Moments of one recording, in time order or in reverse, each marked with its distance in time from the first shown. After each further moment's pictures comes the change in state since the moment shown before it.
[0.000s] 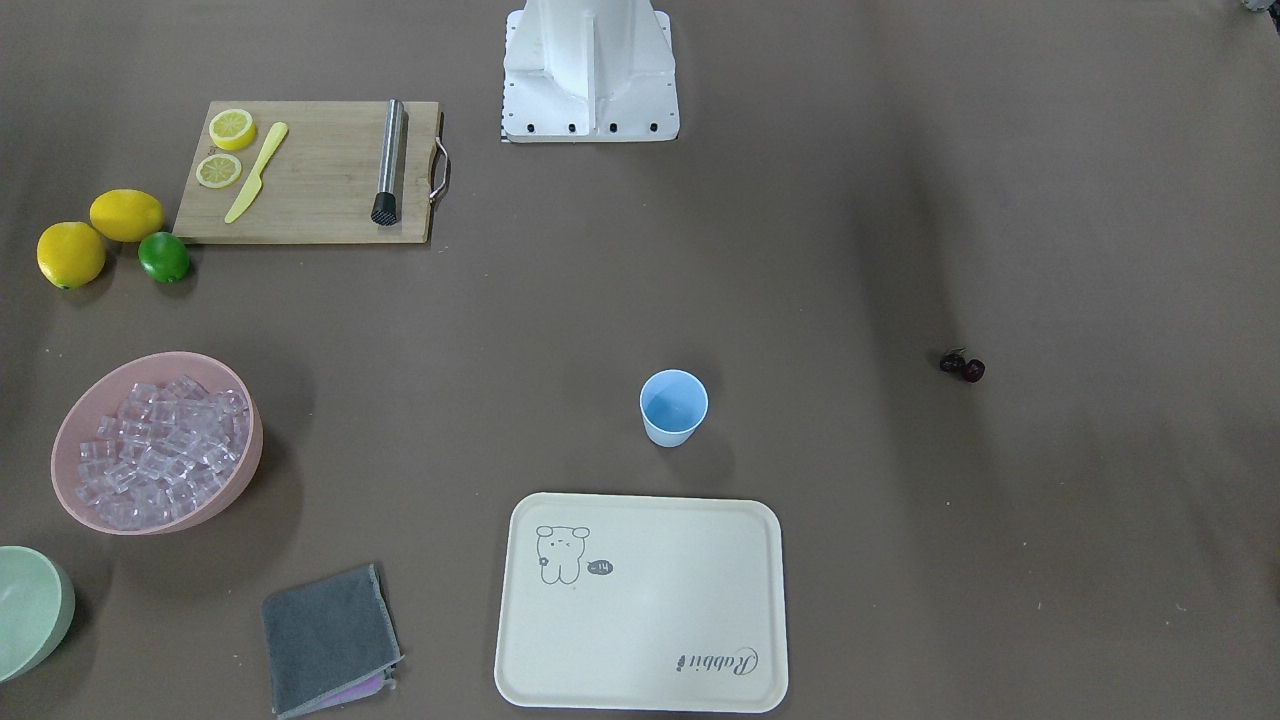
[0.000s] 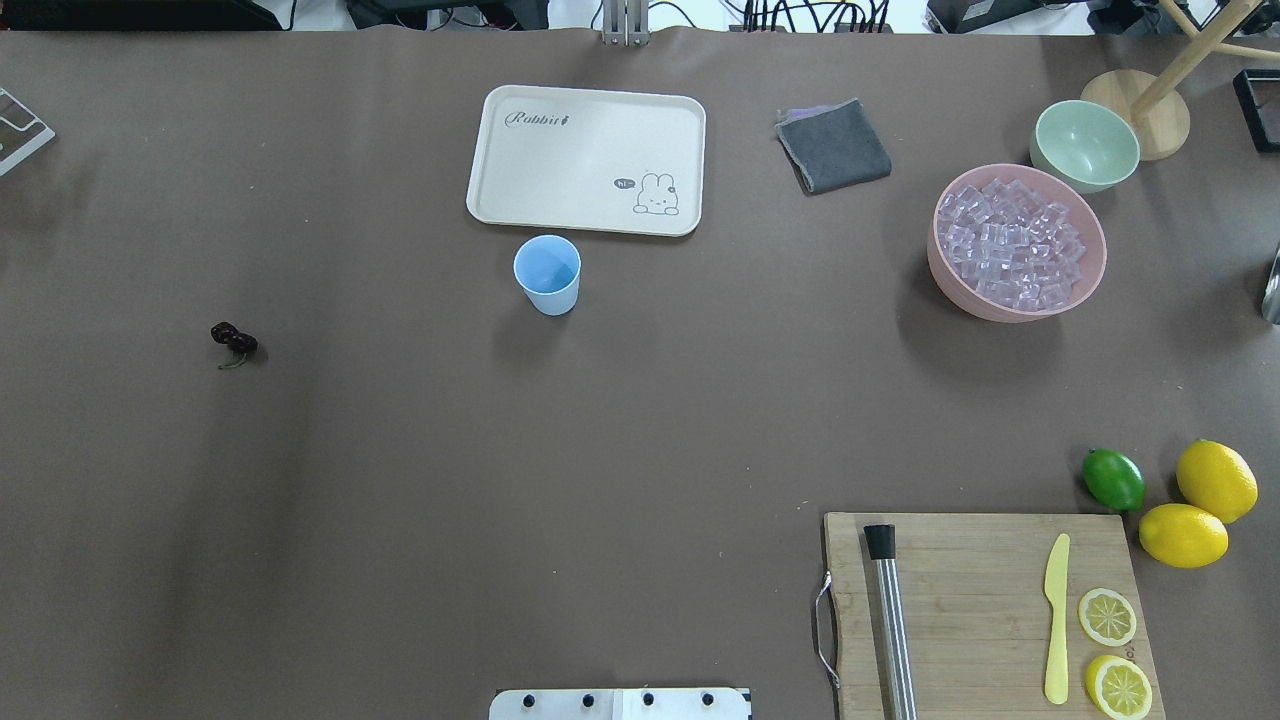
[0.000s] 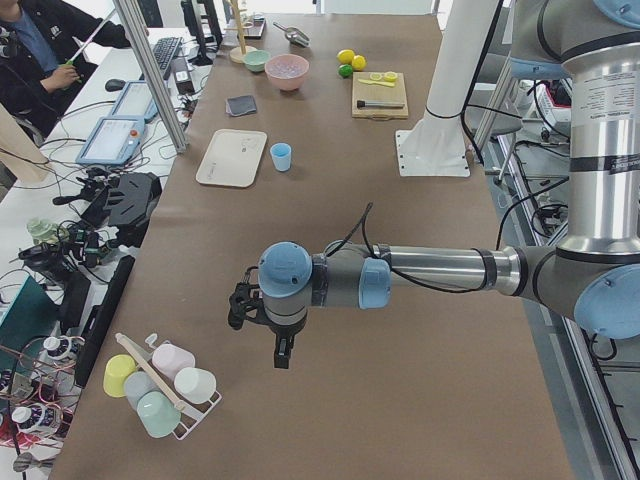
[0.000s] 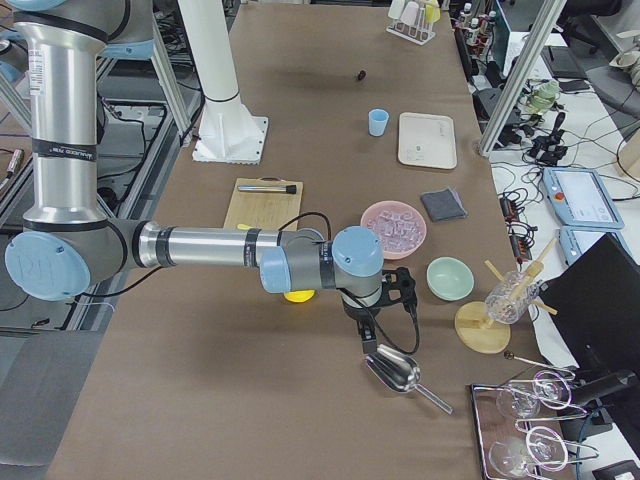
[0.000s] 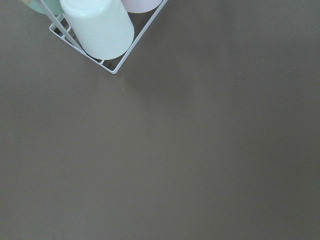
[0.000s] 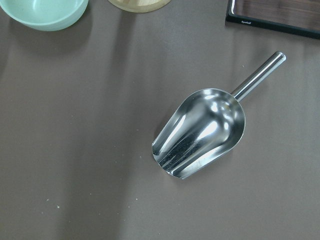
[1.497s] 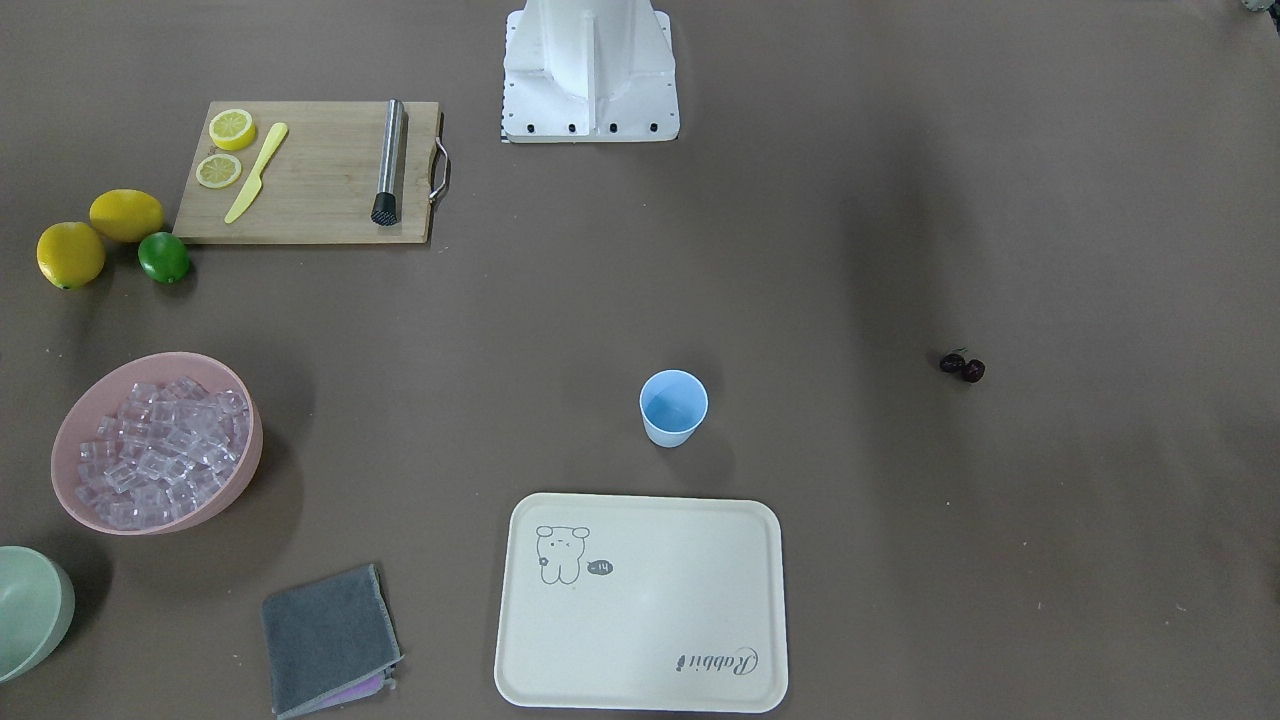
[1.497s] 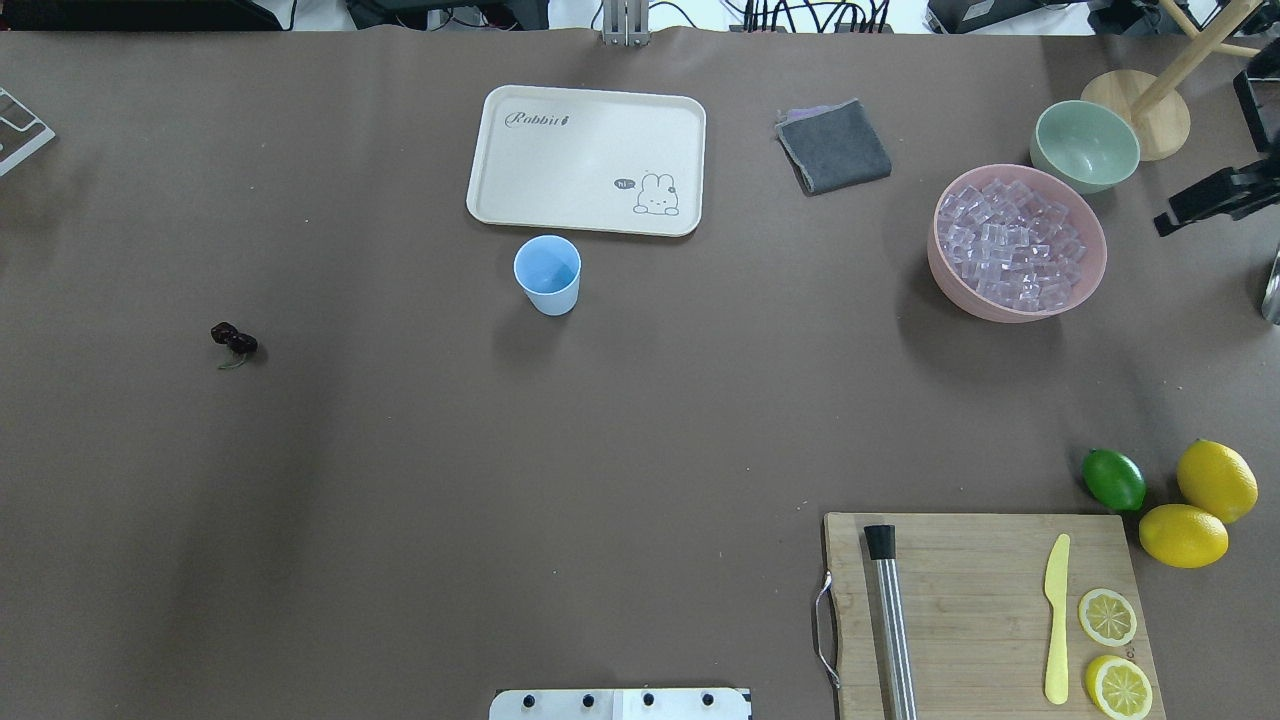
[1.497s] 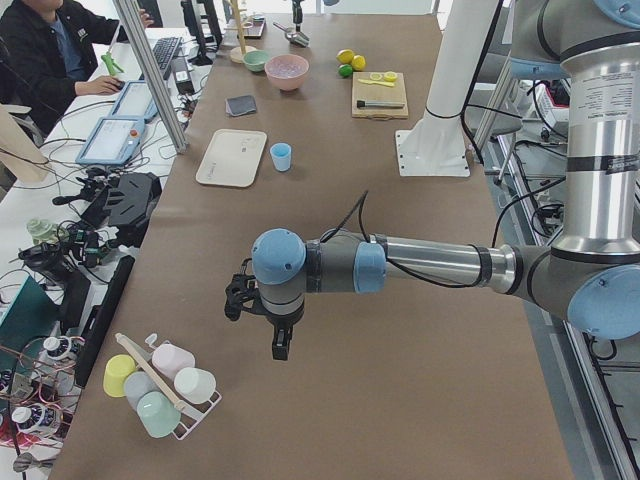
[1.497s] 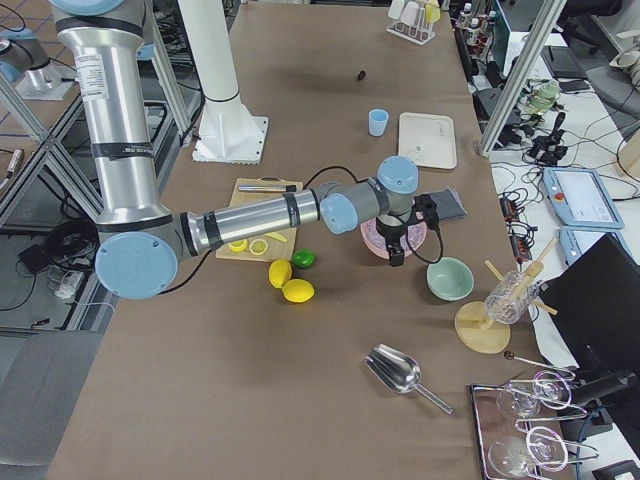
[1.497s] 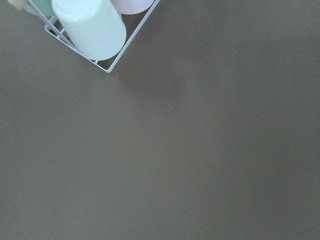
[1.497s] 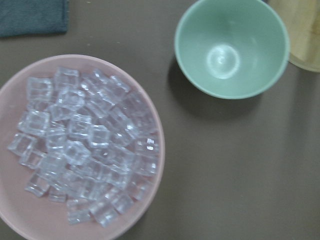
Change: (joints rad) left arm -0.003 -0.017 -0.036 0.081 0.007 0.001; right arm -0.373 0.222 0.034 0.064 -0.006 0.381
